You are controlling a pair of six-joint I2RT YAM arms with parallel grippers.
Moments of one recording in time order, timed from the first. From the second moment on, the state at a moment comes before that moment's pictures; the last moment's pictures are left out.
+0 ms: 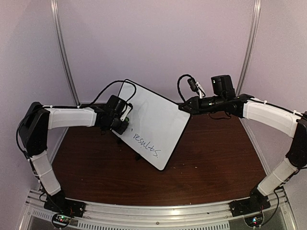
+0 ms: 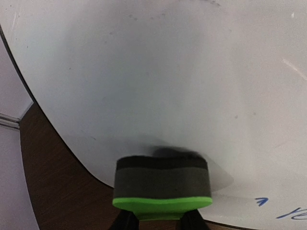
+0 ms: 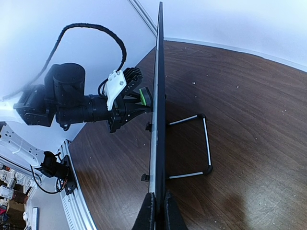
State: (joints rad) left arm -0.63 1.81 1.24 -0.30 -0.33 0.10; right arm 0.52 1.52 1.25 -0.21 -0.57 0.31
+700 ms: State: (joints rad) left arm -0.77 1.81 1.20 -0.29 -0.39 0.08; right arm 0.52 1.52 1.25 -0.22 -0.55 0.34
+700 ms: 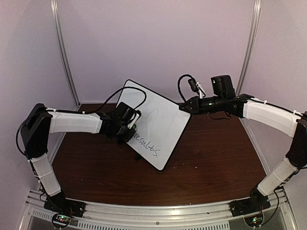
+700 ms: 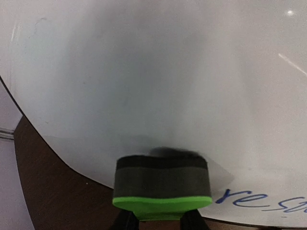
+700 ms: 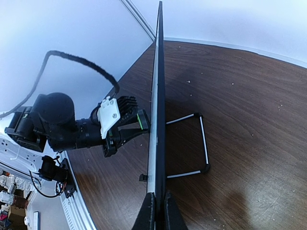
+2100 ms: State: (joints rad) left arm -0.65 1.81 1.17 -0.22 -0.40 0.12; right arm 0.52 1.52 1.26 -0.22 -0.55 0.32
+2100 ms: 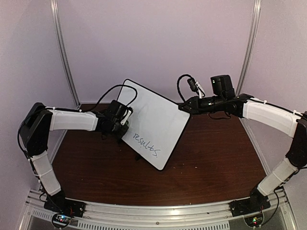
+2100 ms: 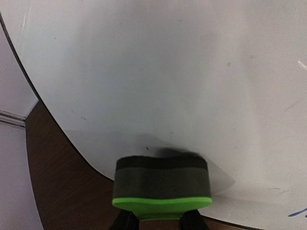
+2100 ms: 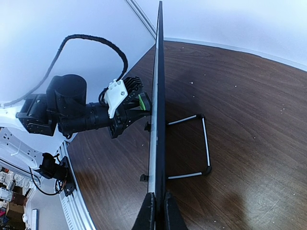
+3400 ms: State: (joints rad) left arm -0.71 1.81 1.16 -0.25 -0.38 0.08; right arm 0.52 1.52 1.26 -0.22 -0.55 0.33
